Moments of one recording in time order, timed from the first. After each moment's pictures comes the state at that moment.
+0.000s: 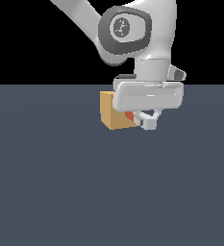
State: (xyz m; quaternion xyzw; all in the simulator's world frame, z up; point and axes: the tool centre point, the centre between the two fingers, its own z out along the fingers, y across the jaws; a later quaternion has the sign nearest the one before) arm 0.103 0.045 0.089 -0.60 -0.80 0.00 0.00
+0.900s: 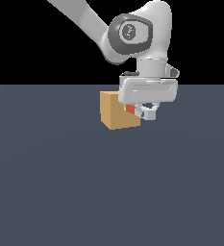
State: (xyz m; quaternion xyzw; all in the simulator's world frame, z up) arm 0.119 0.104 0.099 -0.57 -0.82 0.00 0.00
